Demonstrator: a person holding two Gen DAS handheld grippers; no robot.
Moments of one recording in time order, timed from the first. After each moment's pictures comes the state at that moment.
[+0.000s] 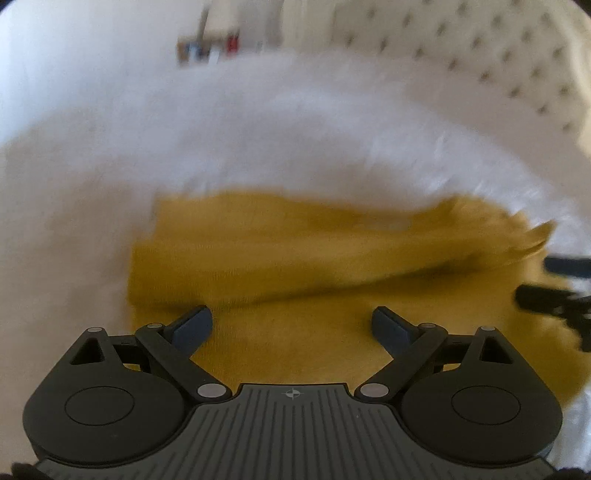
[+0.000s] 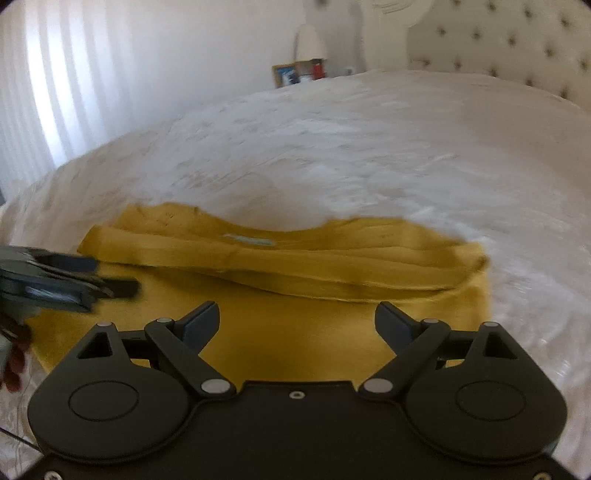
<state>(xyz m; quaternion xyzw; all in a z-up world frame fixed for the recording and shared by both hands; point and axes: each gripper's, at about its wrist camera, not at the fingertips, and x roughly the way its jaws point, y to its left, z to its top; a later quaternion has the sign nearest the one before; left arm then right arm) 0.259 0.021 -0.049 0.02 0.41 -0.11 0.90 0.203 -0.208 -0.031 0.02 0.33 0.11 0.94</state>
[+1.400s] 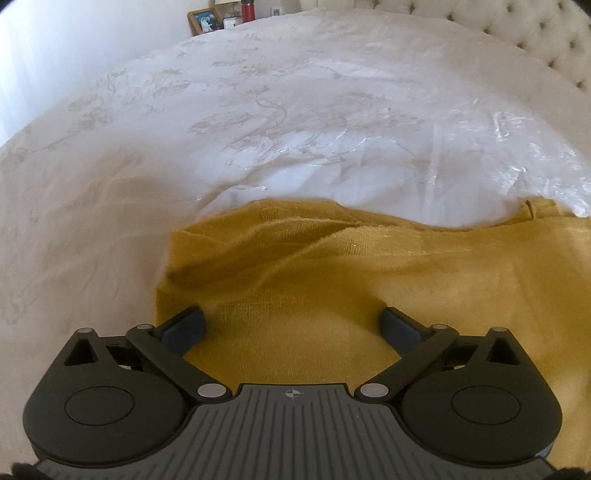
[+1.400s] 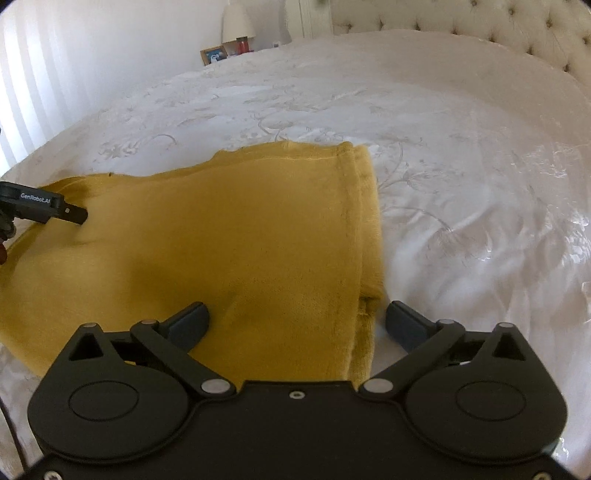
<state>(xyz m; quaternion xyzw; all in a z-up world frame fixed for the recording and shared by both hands) 0.332 0.021 -0.054 0.07 0.44 -0.08 0.89 0.157 -0.276 -0.077 0.07 0.37 0.01 0.93</state>
